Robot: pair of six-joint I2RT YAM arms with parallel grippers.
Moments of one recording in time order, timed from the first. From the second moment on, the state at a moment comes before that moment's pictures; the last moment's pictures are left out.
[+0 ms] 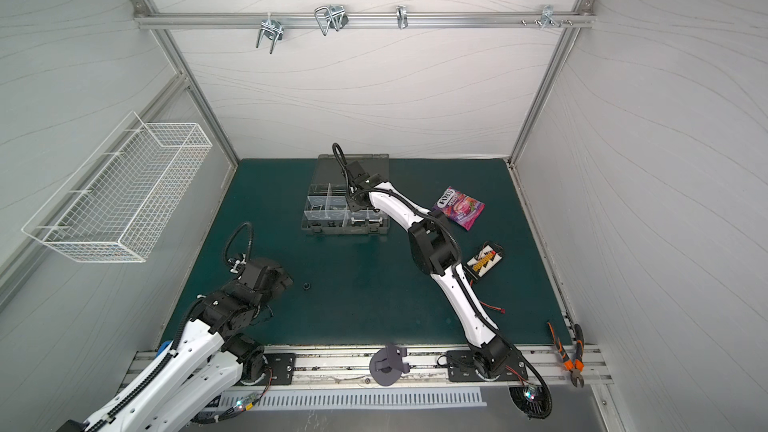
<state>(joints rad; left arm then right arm) -0.42 0.66 0.46 -0.83 -0.42 -1.03 0.72 2.50 2.28 -0.76 0.12 0.16</state>
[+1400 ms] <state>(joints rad) -0.42 1.20 0.70 -0.70 -0.11 -0.78 0.67 1.72 1.47 -0.75 0.23 0.32</state>
